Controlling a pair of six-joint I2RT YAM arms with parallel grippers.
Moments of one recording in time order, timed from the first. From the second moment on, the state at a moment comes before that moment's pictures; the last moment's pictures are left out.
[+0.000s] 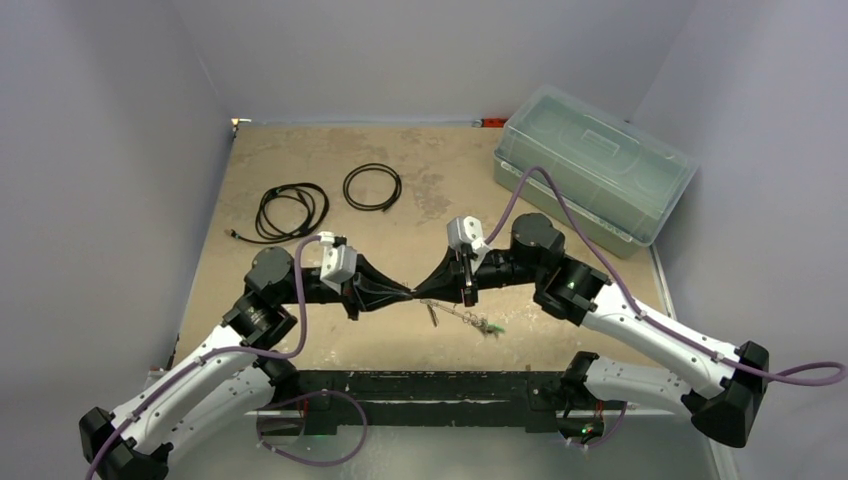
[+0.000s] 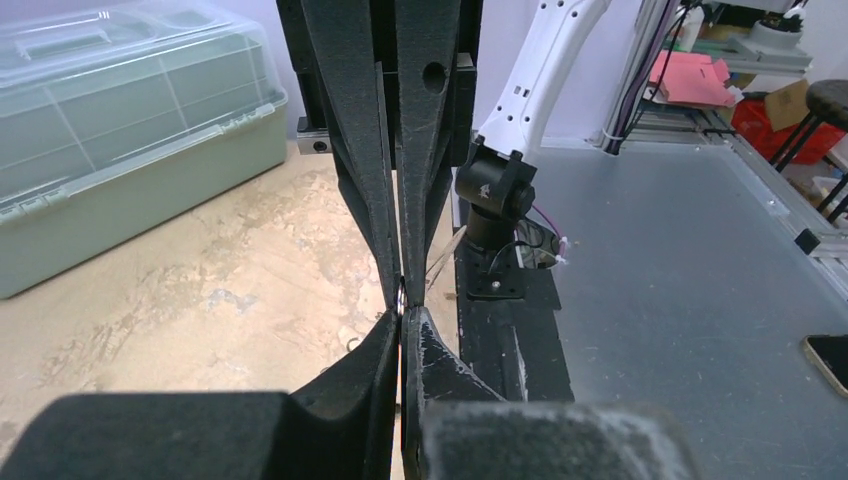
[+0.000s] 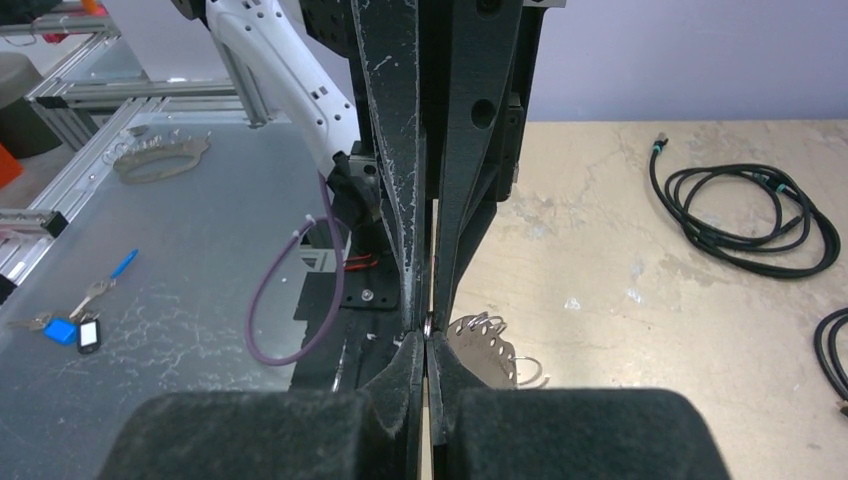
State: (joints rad) left arm -0.69 0.69 0.58 0.24 0.85 -0.17; right arm 0.90 1.00 0.90 -0.01 -0.74 -0.02
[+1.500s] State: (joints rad) left arm -0.70 0.51 0.57 0.19 0.64 -0.08; right arm 0.93 1.01 0.86 0.18 -0.62 0.00
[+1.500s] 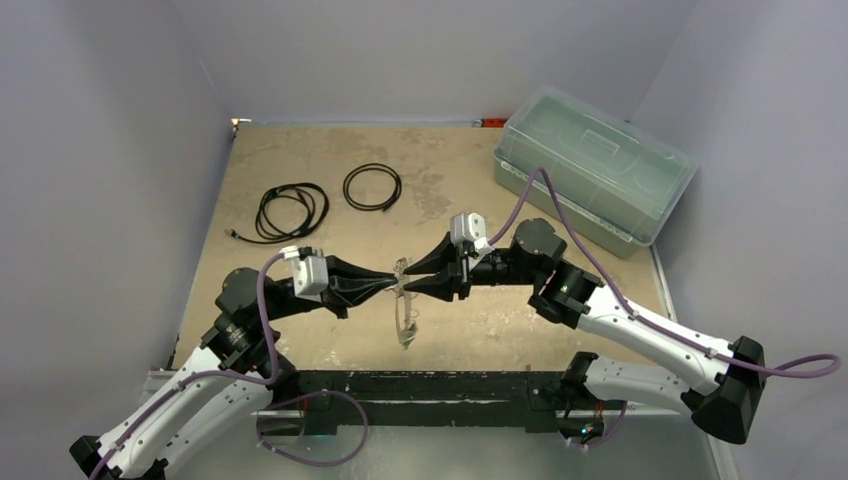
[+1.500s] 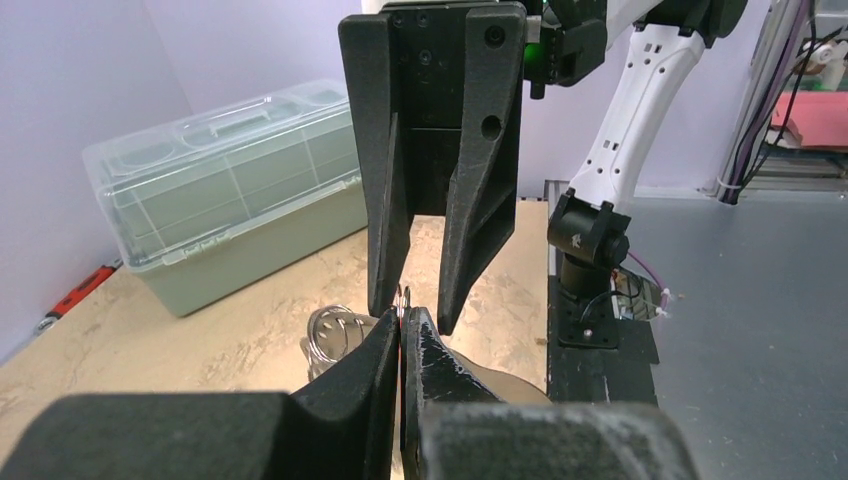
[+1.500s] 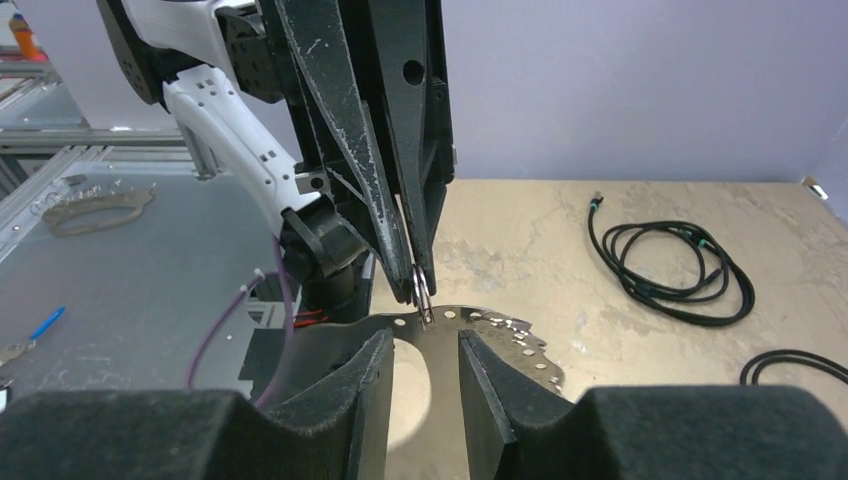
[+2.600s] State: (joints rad) left arm -0.68 0.48 0.53 0.35 0.59 -0.18; right arm 0.93 1.06 0.82 0.45 -0.68 0.13
